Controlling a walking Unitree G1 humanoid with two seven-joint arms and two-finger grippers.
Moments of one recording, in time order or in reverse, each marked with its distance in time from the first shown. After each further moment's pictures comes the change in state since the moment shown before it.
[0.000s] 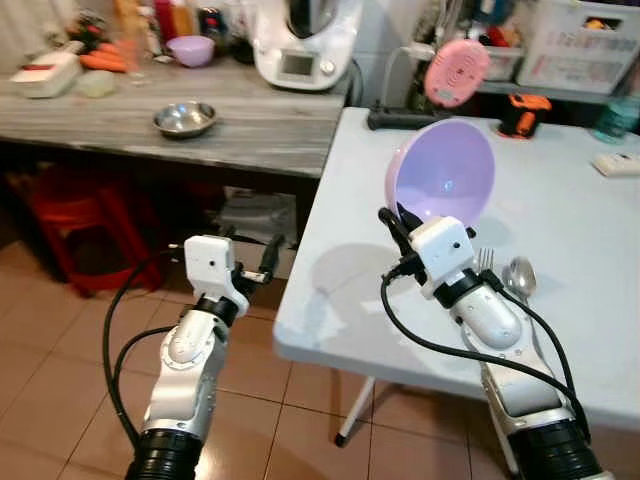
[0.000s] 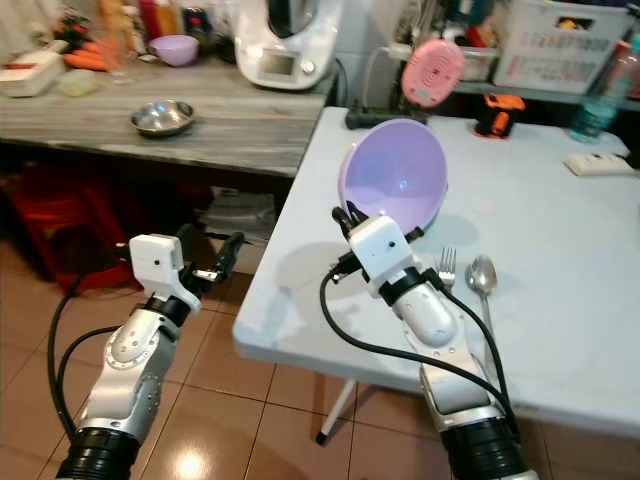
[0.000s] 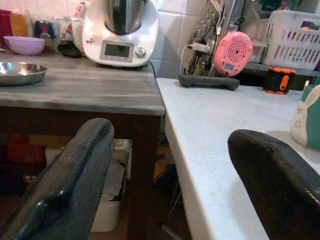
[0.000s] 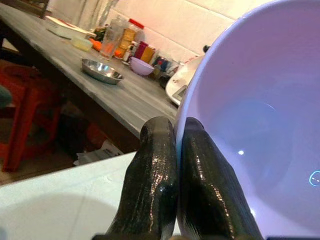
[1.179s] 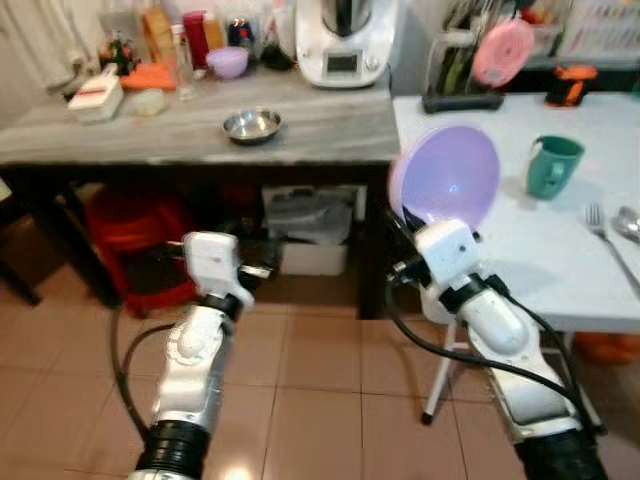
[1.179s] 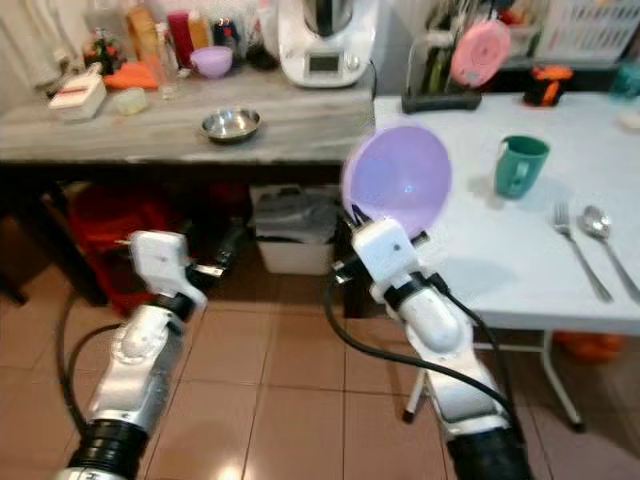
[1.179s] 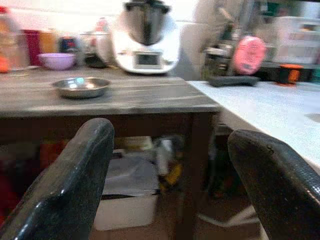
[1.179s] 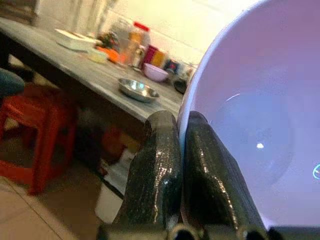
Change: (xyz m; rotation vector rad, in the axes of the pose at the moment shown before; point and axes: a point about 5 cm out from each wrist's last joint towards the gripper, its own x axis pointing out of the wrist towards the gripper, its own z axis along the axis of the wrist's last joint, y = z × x) left arm 0.009 -0.009 -0.002 0.000 -0.012 -0.002; right arm -0.010 -0.005 -0.004 0.005 0.039 -0.029
